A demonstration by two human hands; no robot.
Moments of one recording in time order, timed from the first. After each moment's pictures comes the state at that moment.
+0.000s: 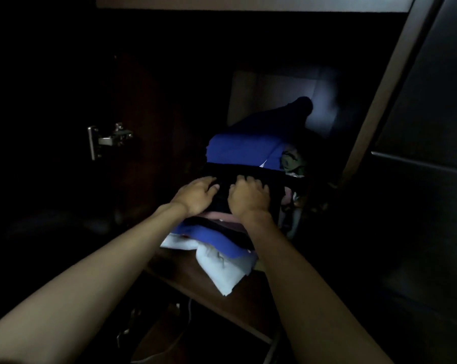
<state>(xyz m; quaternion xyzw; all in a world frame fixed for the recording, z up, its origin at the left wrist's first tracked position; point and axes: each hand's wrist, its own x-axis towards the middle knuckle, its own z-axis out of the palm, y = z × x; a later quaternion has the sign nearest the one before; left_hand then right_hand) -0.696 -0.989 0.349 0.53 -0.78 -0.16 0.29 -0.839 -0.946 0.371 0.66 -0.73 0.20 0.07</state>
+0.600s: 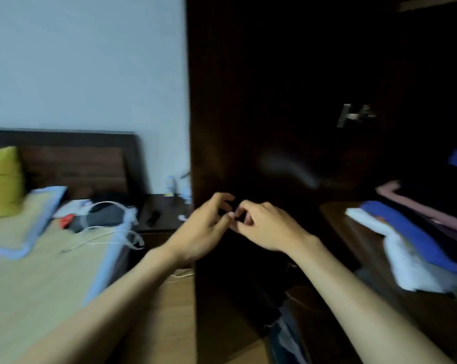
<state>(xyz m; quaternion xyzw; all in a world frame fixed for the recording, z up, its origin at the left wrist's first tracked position) -0.523 -0.540 0.287 0.75 -0.51 -0.06 0.43 -0.636 -0.687 0.323 0.97 -0.16 0.06 -0.15</state>
